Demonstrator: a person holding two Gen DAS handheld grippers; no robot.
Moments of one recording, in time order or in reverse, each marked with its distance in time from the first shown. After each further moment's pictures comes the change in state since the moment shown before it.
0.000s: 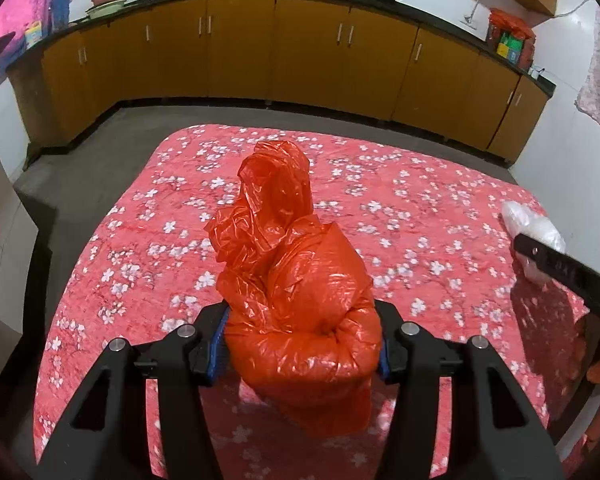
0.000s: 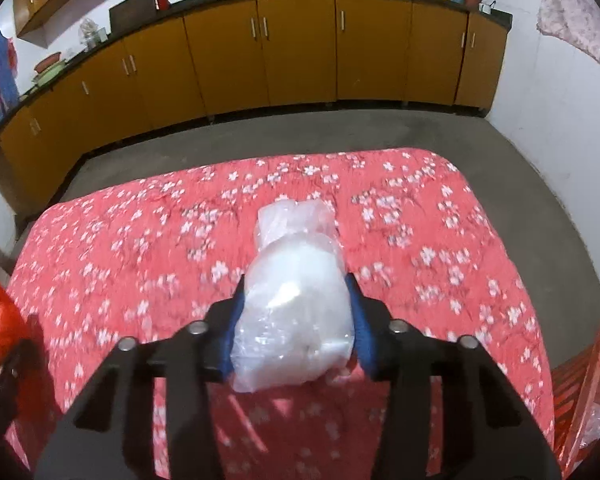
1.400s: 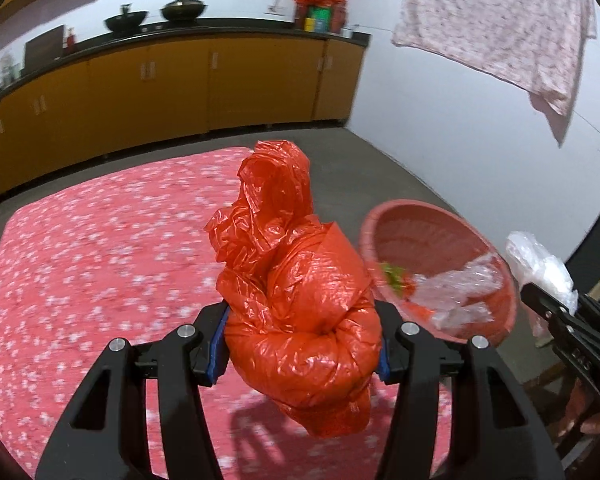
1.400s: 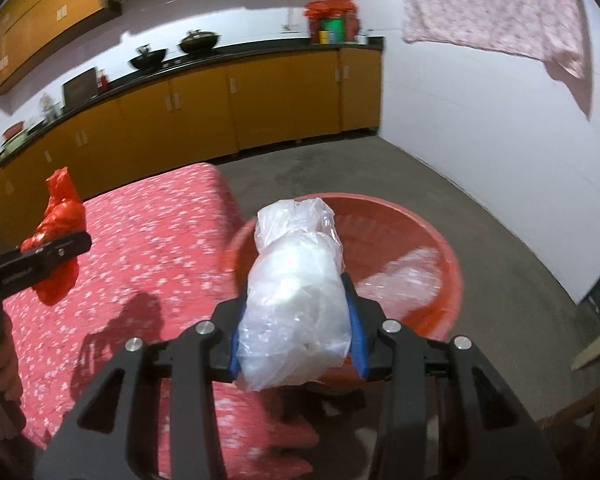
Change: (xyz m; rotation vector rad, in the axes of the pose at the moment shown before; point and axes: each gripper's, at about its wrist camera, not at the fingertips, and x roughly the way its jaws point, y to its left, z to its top) left arm -0.140 -0.233 -0.095 0.398 -0.039 -0.433; right arm -0.295 -0.227 -0.198 0.199 -0.221 -0.226
